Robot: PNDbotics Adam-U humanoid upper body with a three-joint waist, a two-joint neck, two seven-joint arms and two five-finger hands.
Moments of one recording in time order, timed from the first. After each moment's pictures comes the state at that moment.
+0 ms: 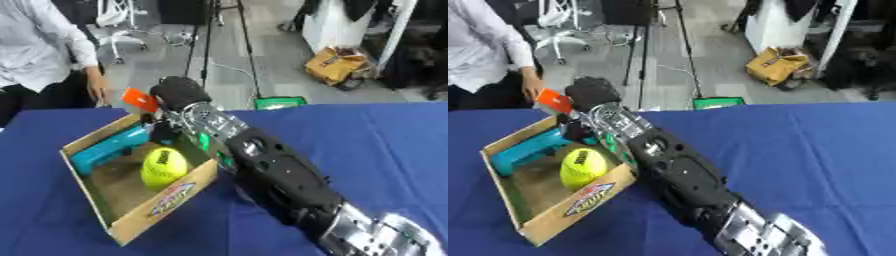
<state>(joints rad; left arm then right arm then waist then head) -0.38 0.16 -0.02 -1.99 -0.28 -0.16 0.35 -1.23 -0.05 0.45 -0.83 1.14 0.21 0.09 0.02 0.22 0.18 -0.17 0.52</state>
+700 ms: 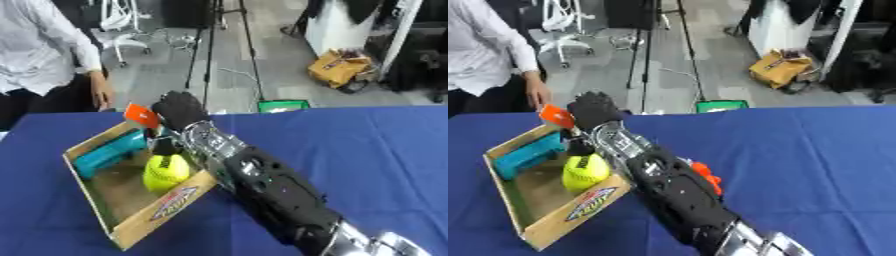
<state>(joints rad) -0.38 0.16 -0.02 -1.99 -0.28 -0.16 0.35 -1.20 -0.01 0.44 -0.79 1.19 0.19 0.04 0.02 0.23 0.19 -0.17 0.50</state>
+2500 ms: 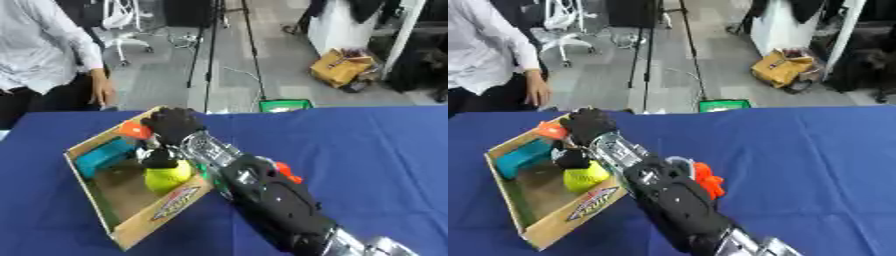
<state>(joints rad) -0.38 0.15 -0.02 -1.99 -0.28 -0.16 0.35 -1.20 0.01 0.43 -0.76 1.27 0.07 0.16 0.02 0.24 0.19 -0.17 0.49</state>
